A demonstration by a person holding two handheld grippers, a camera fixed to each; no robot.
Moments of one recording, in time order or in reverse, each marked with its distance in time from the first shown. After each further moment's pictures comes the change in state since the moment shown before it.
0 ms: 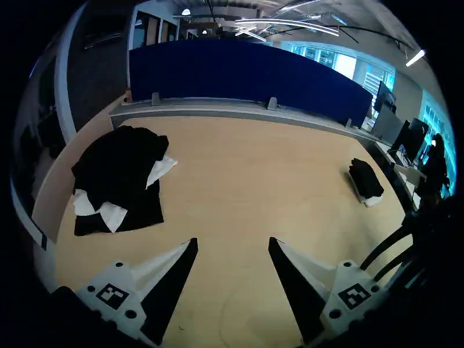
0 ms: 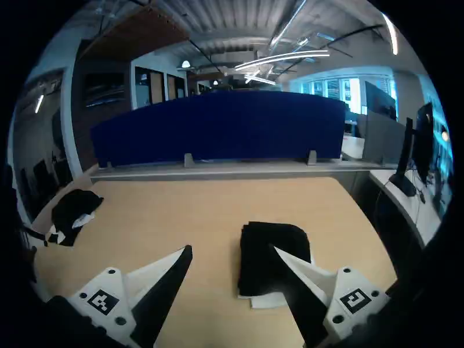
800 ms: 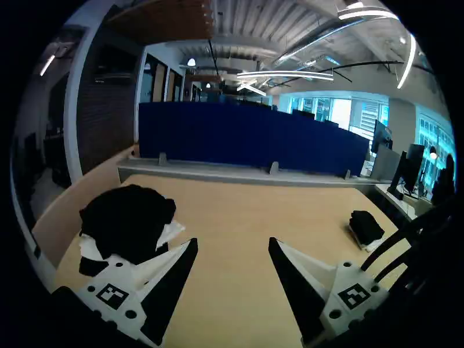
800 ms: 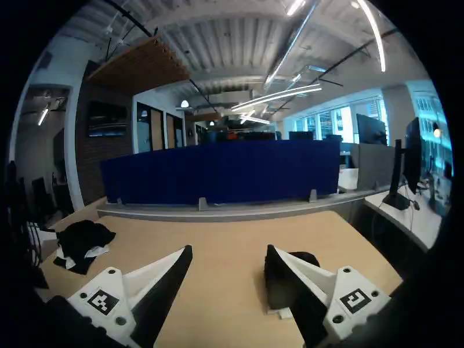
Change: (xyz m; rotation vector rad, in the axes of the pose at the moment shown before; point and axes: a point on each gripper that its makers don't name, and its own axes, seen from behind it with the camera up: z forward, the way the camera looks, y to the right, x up) left arm 0.097 -0.020 -0.021 0.018 0.393 0.004; right arm 0.042 -0.072 -0.053 -0.026 0.241 0.014
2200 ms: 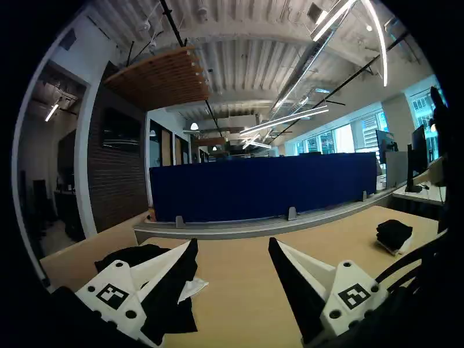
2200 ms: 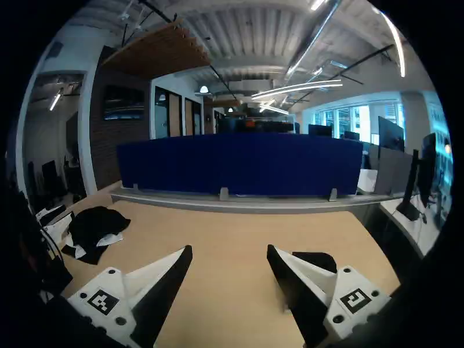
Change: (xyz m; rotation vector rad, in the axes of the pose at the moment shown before) left arm 0.030 -0.014 0.016 0.095 0.363 0.161; right arm 0.002 -0.049 0.012 0.080 -0.087 -0.075
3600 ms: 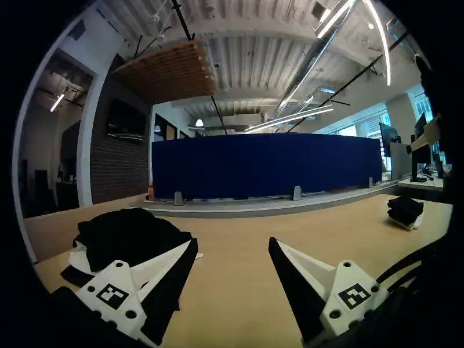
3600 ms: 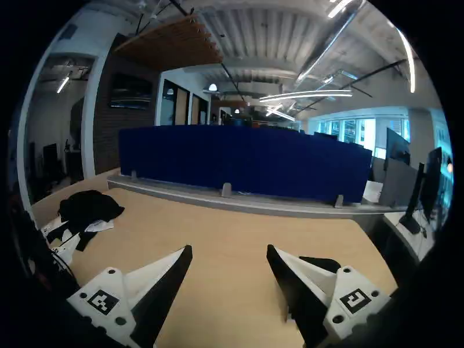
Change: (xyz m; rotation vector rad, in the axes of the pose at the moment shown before) left arm -0.128 0.006 0.021 0.025 0.000 -0.035; right arm -0.026 -0.009 0.047 -0.003 0.009 -0.090
